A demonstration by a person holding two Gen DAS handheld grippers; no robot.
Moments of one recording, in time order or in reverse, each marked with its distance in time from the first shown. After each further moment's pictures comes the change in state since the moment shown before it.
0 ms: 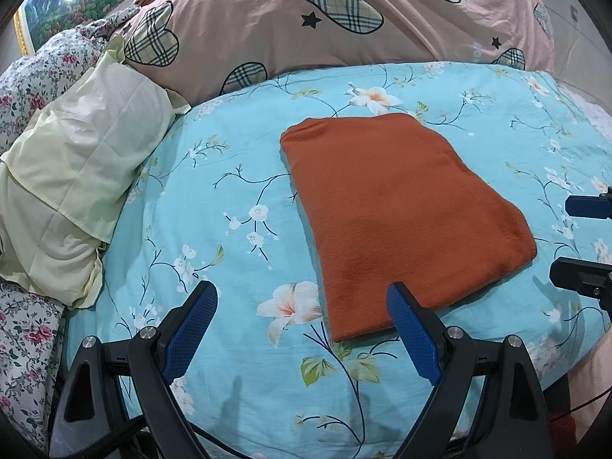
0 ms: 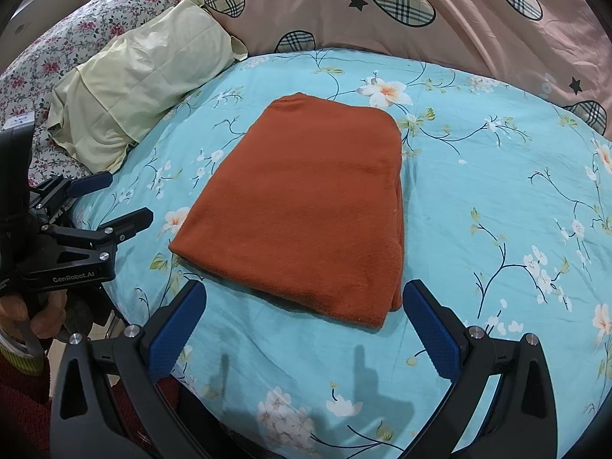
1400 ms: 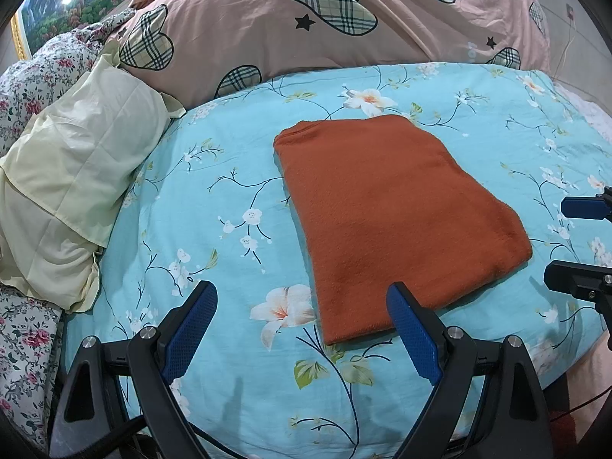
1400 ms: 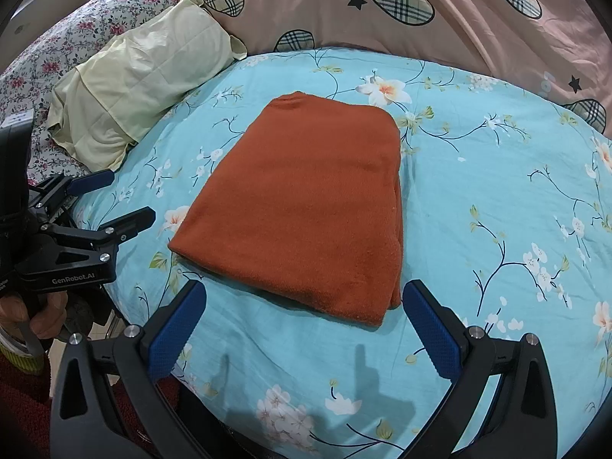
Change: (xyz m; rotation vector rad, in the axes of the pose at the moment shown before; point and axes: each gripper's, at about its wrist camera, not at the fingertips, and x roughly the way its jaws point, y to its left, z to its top) left arm -0.002 -0.002 0.002 0.010 -0.006 -0.013; right arm 0.000 0.001 -0.002 0.001 0.002 -0.002
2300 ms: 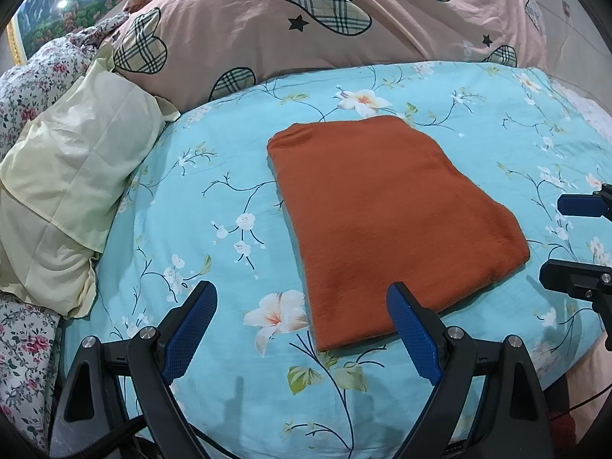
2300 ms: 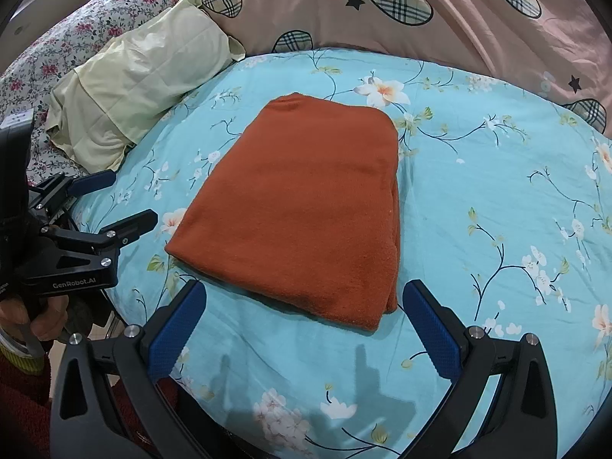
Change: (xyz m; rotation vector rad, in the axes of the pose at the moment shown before) left arm 0.006 -0.005 0.007 0.019 -0.003 -0.013; right arm 0.001 -0.007 0.003 -0.002 0.003 0.006
